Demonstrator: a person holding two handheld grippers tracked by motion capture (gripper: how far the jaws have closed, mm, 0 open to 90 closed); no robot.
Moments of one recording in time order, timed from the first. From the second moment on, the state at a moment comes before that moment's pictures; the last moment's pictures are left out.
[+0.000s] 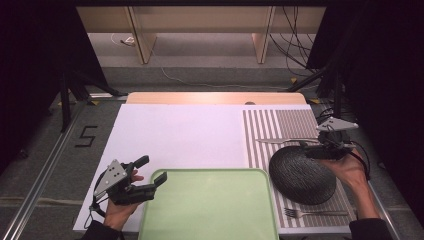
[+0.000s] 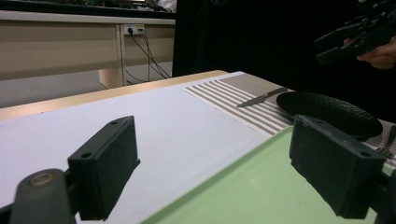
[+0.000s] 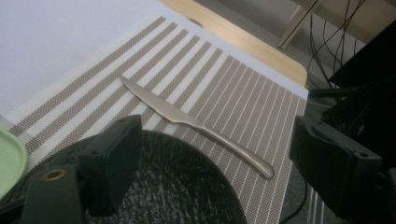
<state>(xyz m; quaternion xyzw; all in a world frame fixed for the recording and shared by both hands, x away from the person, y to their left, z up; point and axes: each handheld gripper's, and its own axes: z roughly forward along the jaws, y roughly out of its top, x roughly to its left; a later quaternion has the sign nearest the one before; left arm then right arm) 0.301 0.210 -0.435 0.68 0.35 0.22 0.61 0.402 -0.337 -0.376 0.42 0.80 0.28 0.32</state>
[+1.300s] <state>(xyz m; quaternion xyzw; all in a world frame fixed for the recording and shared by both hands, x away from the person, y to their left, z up) 0.304 0.211 -0.436 0.67 0.36 0.21 0.61 0.504 -0.352 -0.416 0.46 0.85 0.18 0.17</state>
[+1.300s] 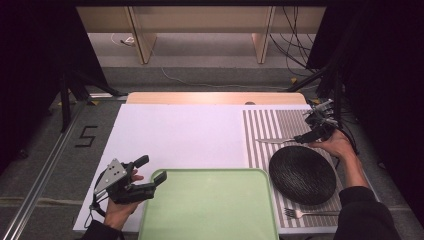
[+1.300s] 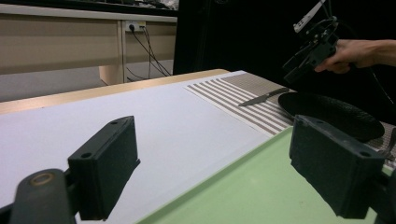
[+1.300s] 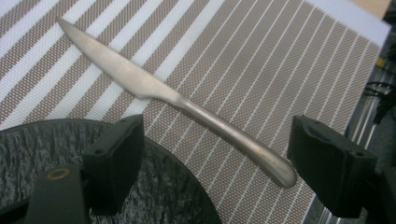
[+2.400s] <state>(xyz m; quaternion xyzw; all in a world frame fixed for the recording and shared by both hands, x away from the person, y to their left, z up) 0.302 0.210 -0.436 0.68 0.35 0.22 0.61 0.538 -0.346 -0.440 0.47 0.87 0.09 0.14</state>
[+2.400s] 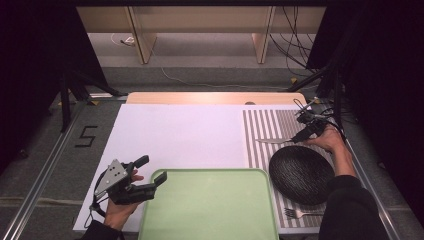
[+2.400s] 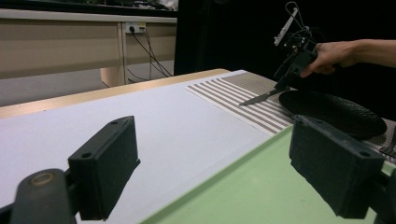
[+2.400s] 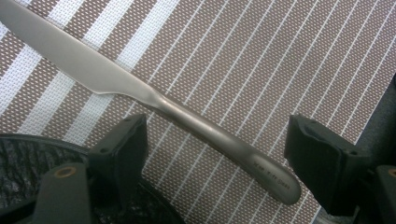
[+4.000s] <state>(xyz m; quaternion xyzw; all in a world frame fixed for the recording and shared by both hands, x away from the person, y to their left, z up) 0.302 0.210 -0.435 0.68 0.35 0.22 0.61 0.546 -0.332 -0.454 0.43 0.89 0.04 0.13</state>
